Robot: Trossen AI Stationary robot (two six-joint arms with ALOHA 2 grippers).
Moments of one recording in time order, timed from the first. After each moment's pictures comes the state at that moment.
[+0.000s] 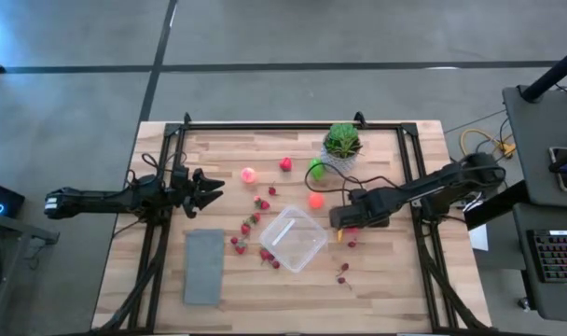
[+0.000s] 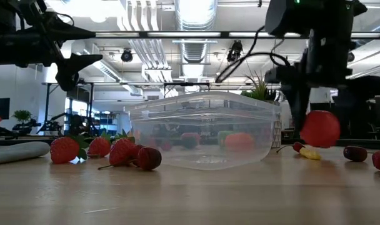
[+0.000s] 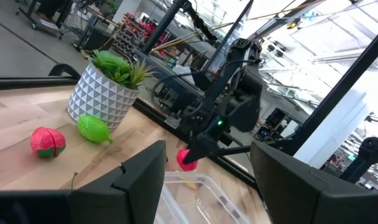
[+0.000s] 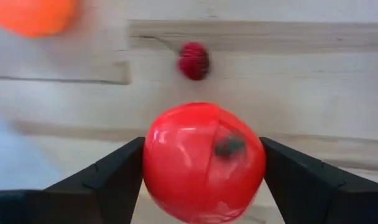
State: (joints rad) left arm 0.05 0.24 0.00 0.30 -0.10 -0.59; right arm 0.20 1.51 0.88 -0.81 0.13 1.72
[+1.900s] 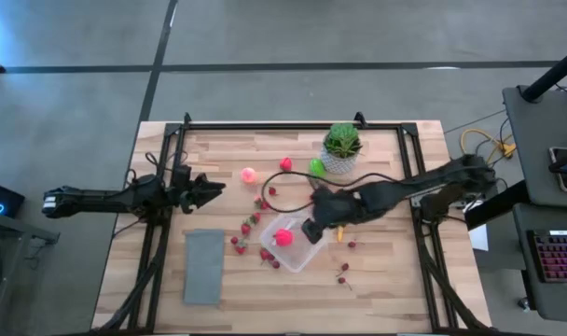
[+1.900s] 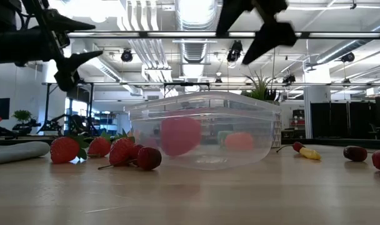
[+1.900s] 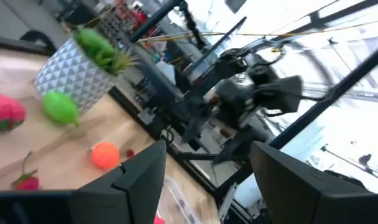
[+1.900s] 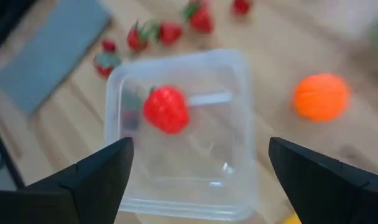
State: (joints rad) left arm 0.04 0.29 0.01 0.38 -0.06 -0.83; right arm 0.26 1.59 1.34 -0.77 0.27 1.01
